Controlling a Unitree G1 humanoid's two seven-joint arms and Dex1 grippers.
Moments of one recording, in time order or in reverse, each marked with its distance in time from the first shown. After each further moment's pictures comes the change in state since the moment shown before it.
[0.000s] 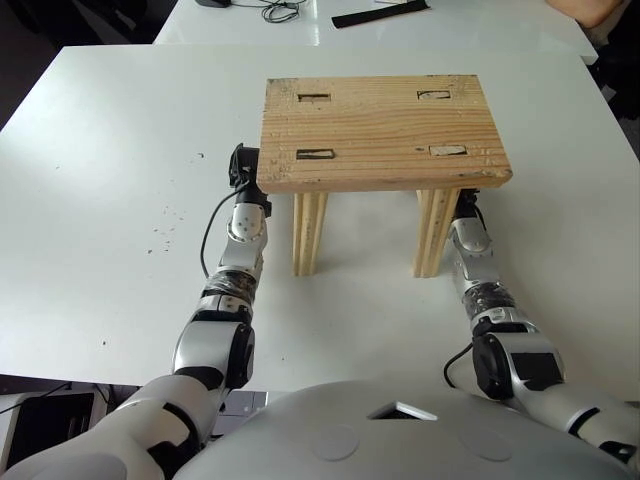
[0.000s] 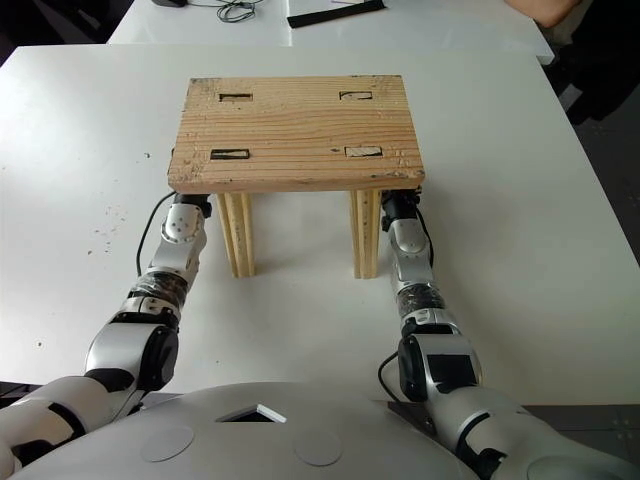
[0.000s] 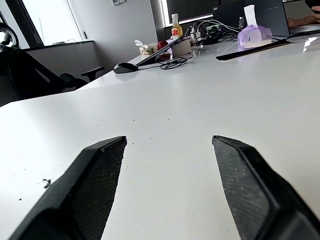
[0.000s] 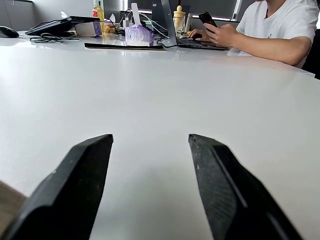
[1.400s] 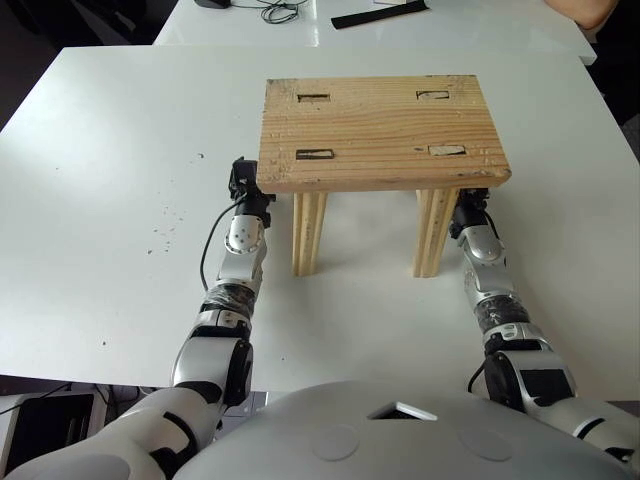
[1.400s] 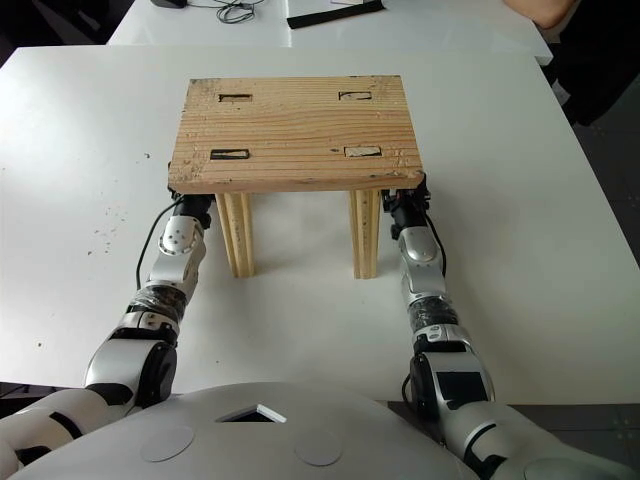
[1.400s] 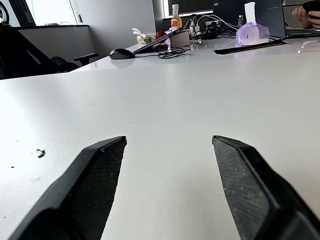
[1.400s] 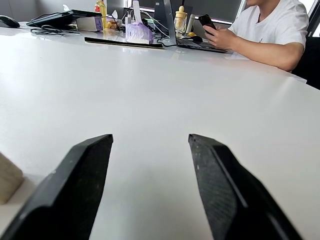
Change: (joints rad) left arm 0.063 0.010 -0.018 -0.052 -0.098 0.027 -0.039; right arm 0.058 -0.047 0.040 -0.088 0.023 0.043 0.023
